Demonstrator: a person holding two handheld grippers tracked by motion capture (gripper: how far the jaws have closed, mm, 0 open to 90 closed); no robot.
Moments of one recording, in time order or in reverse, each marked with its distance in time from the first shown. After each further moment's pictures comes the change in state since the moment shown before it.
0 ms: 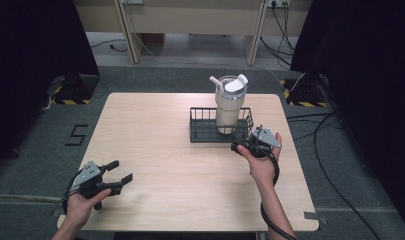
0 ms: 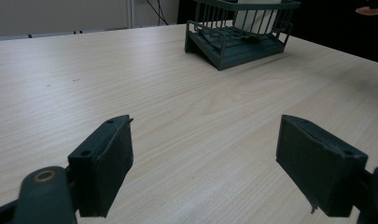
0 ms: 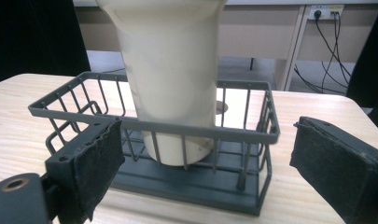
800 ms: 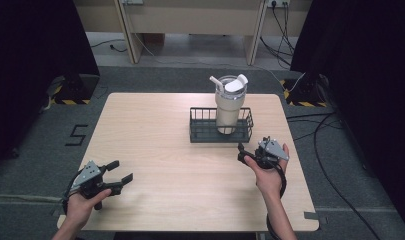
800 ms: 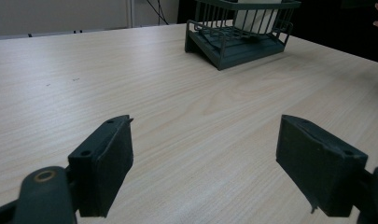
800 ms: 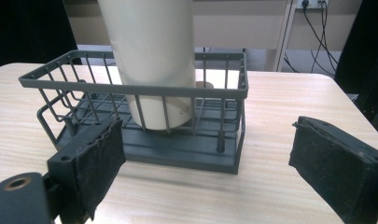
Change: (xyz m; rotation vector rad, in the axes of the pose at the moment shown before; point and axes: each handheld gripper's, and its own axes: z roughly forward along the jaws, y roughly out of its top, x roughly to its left) left arm 0.000 0.000 0.000 0.001 0.001 -0.002; right arm -0.011 -0.022 -0.026 0.021 -0.033 0.014
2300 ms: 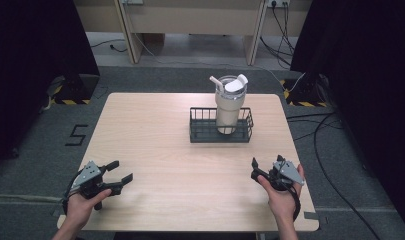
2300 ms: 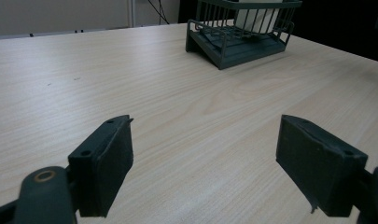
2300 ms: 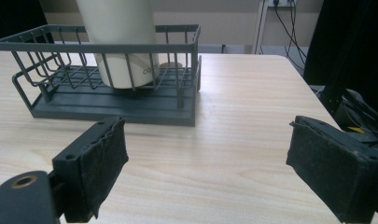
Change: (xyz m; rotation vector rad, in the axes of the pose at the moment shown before) left arm 0.000 0.000 0.000 0.001 0.004 0.001; right arm -0.023 -0.038 -0.049 -0.003 -0.079 0.005
